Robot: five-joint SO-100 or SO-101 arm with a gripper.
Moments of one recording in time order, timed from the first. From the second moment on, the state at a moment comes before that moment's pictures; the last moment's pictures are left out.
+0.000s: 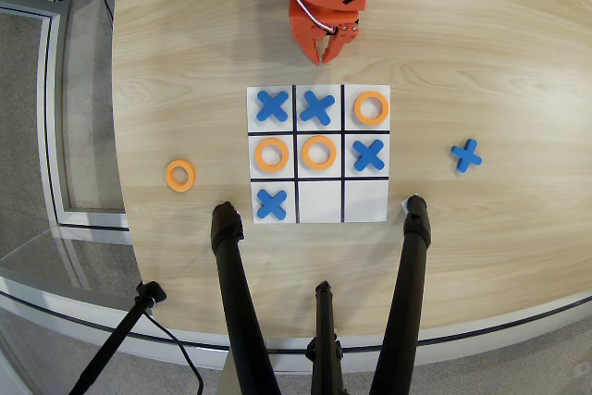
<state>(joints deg) -1.6 192.7 180.4 74.7 -90.4</state>
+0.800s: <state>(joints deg) -1.6 192.7 180.4 74.7 -90.4</state>
